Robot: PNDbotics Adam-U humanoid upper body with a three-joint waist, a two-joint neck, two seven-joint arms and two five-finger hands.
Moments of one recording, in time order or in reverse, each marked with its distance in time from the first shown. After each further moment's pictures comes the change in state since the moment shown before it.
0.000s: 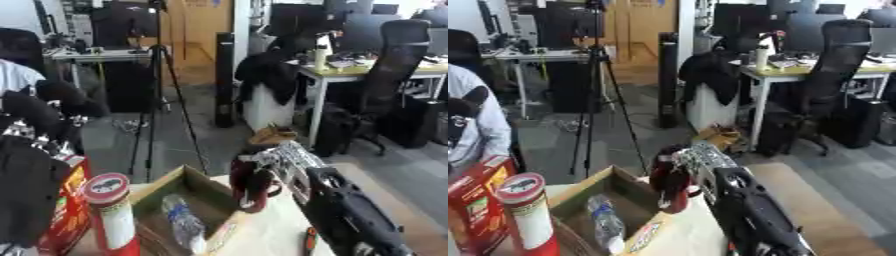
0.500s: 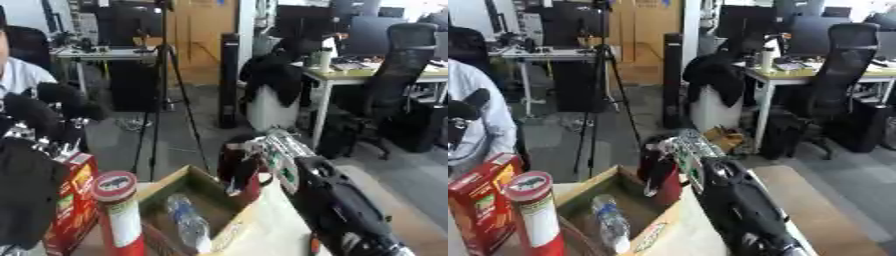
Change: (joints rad) left arm 0.005 0.000 -0.004 0.000 0.000 0.007 -0.006; right arm -0.064 0.045 -0.032 0.027 0.036 0.021 -0.017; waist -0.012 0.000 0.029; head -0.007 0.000
